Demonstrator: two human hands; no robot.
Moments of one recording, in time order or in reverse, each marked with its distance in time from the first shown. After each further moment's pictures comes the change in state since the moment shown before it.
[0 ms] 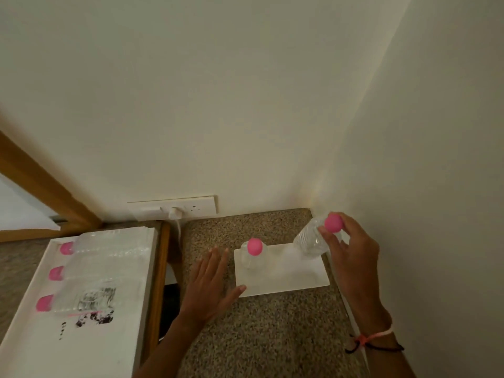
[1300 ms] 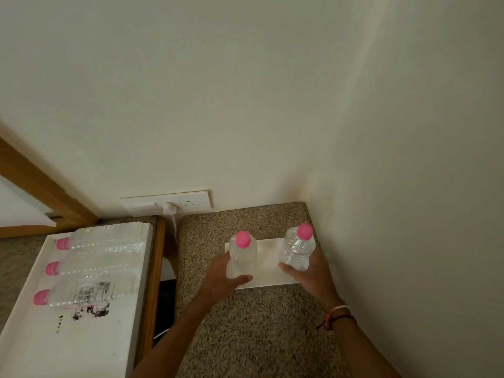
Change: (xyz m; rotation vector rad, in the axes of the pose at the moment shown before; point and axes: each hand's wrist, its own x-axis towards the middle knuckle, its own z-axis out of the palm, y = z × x) left_hand 0.031 0.030 0.010 -0.628 -0.109 -0.211; right_hand -0.042 0.096 0.054 -0.010 -0.459 0.370
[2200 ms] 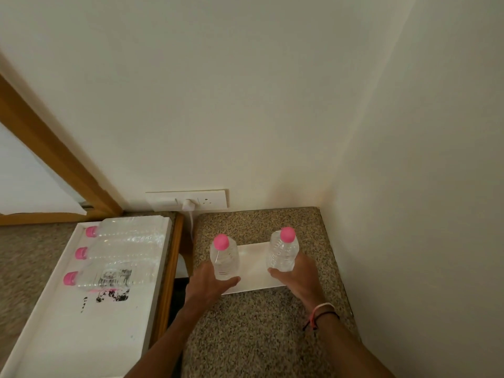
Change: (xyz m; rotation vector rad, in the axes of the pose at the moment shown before) left_hand -0.036 -0.021 -0.025 0.153 0.246 -0.252; right_hand -0.008 -0.027 0.043 -0.132 -0.052 -0.029
